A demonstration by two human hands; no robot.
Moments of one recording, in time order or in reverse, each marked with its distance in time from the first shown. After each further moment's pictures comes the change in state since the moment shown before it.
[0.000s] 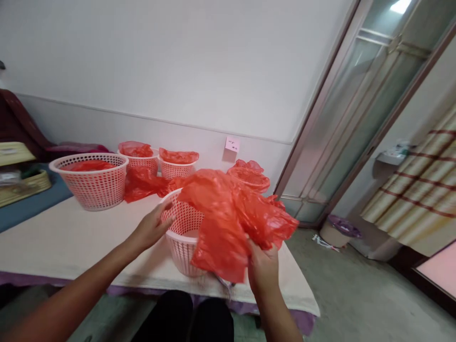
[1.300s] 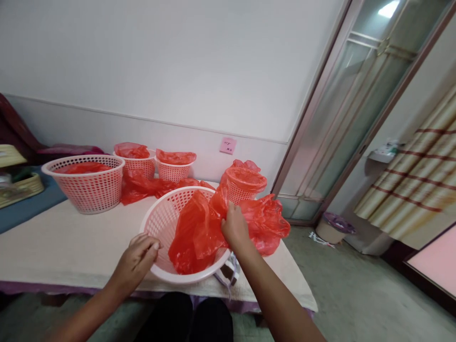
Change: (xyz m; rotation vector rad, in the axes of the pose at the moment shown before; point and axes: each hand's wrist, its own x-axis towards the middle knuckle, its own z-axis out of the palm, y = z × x) left_hand -0.074 0.020 -0.017 0.069 -0.075 -0.003; right_hand 0.074 0.006 0.051 -1.315 -0.201 -0.238
